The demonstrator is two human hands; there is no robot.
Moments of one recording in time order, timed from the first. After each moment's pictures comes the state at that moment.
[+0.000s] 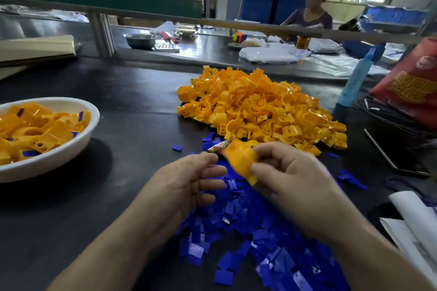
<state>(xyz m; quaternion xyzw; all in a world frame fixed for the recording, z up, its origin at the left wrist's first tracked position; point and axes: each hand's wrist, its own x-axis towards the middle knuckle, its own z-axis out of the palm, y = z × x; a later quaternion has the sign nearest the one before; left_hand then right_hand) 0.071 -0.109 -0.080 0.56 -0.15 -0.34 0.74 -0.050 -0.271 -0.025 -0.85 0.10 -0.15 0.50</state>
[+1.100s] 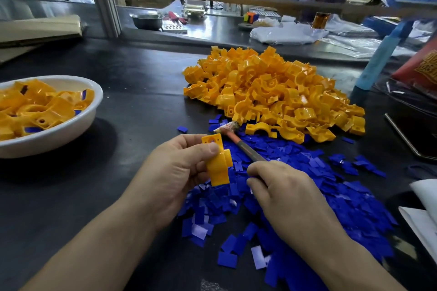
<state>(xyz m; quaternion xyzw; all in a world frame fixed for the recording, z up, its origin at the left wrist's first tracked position) 0.063 -0.108 -0.072 0.58 -0.08 -0.28 0.76 -0.051 -0.257 -0.076 -0.96 0.10 -0.17 0.17</state>
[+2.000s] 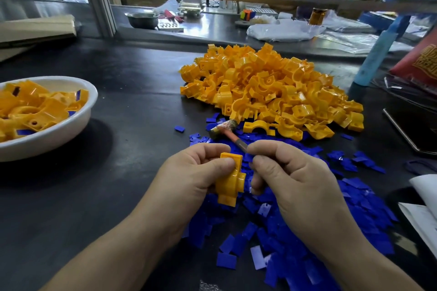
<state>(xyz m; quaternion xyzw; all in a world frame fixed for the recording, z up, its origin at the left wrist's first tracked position) 0.045 -0.113 -0.084 0.65 -0.17 -0.28 0.69 -0.058 -0.254 -0.059 -0.80 0.09 -0.23 0.54</state>
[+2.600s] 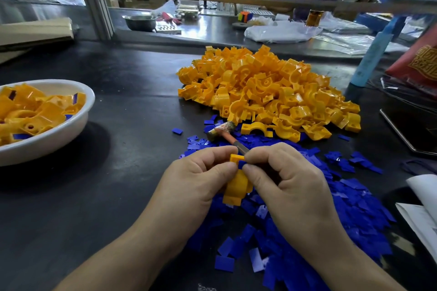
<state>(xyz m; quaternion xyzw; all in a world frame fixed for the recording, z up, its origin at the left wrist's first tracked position) 0.042 -0.115 -0.089 0.66 -0.22 -0.26 0.67 -0.055 -0.253 -0.065 -0.88 0.05 -0.31 0.35</state>
